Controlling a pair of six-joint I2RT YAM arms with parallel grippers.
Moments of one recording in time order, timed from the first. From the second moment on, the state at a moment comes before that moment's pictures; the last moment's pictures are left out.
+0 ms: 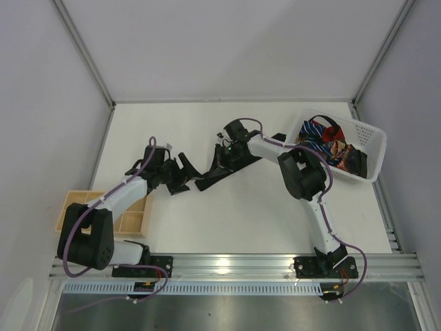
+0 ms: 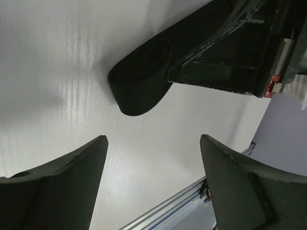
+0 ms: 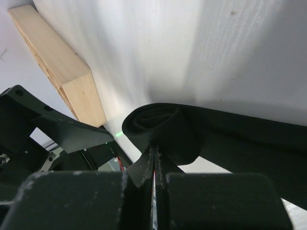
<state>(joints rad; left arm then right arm) -0.23 1.33 0.71 -0.24 0.42 -0.79 0.60 2.31 1.75 -0.48 -0.77 0.71</state>
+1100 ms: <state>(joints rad) -0.24 1.68 0.79 -0.06 0.43 -0.96 0.57 2.36 1.76 -0.47 -0.78 0.68</state>
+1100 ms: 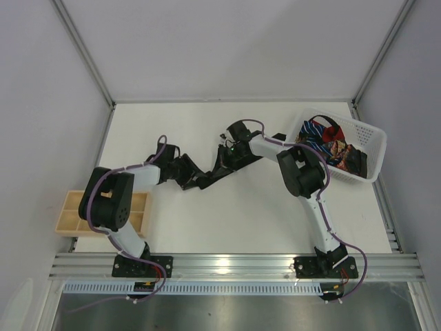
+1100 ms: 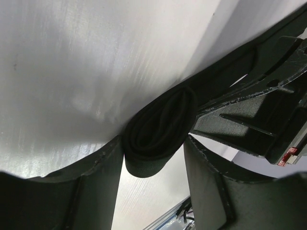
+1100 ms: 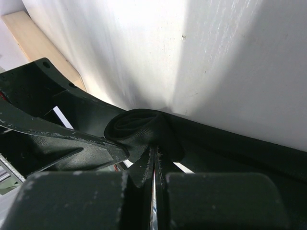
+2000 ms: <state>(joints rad) -0.25 1.71 0.90 -0.21 0.45 -0.88 0.60 2.39 1.82 -0.52 -0.77 0.63</state>
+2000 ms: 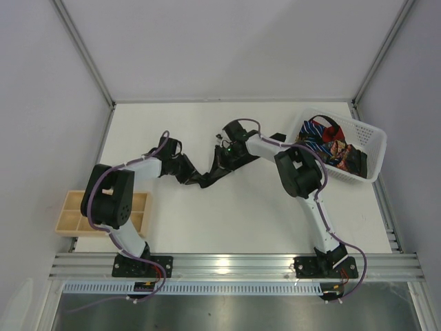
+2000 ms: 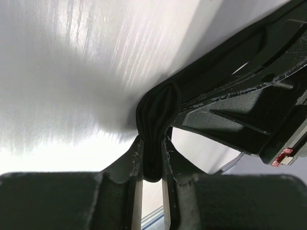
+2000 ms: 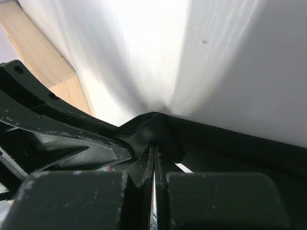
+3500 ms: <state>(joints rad) -0.36 1.91 1.33 -0.67 0.39 -0.81 0.62 2.35 1.72 -0.46 -0.70 0.72</state>
